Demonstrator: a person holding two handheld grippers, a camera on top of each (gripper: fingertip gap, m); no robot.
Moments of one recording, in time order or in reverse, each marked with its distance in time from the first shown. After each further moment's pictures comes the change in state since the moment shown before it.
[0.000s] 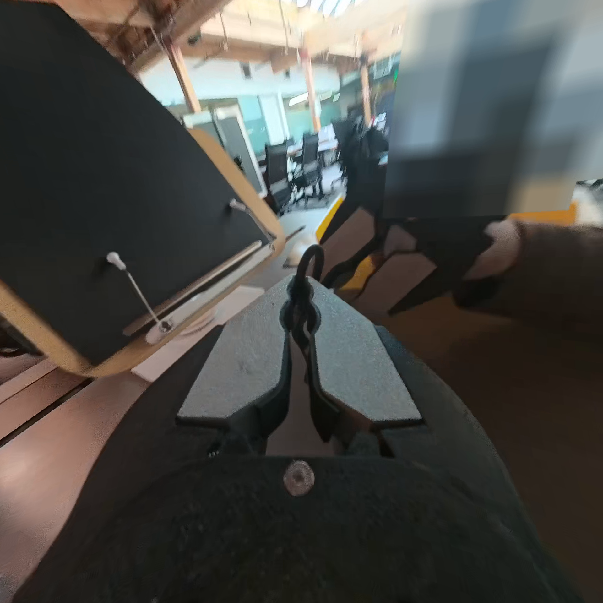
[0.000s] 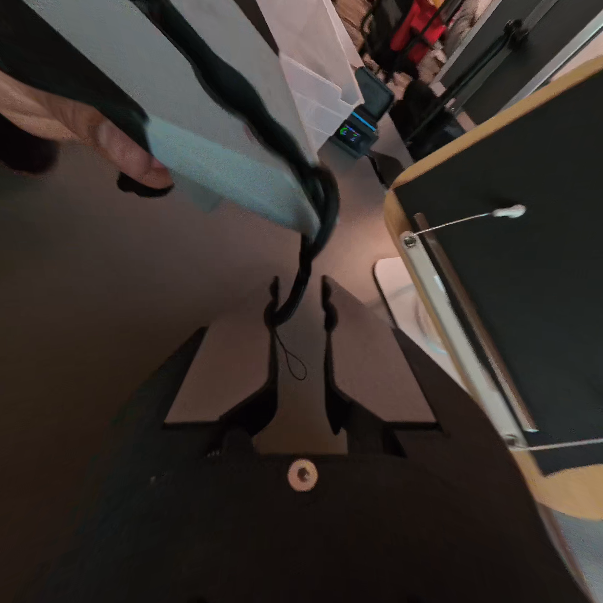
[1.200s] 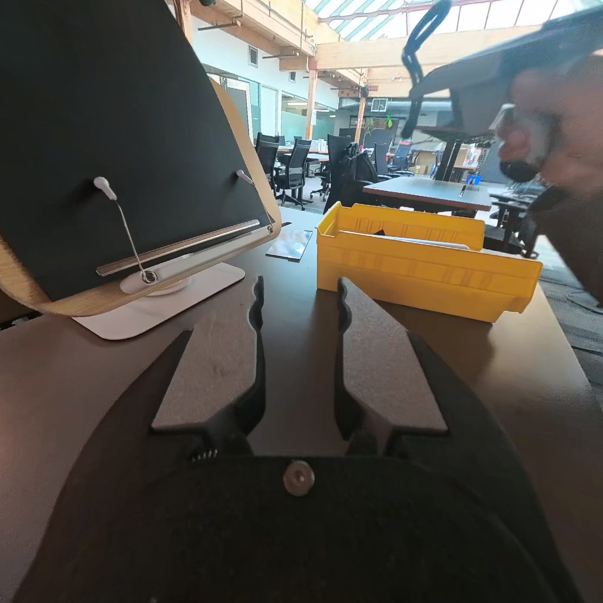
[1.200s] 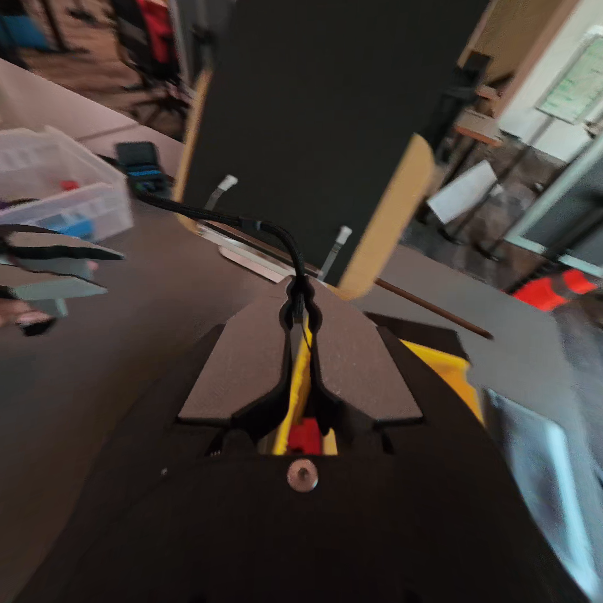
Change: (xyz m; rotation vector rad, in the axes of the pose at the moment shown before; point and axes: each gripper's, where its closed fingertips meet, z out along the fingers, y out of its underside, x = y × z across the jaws) left arm -0.021 0.021 -0.002 -0.007 0.021 -0.293; right arm 0.143 0.009 -0.195 -0.042 0.484 0.567
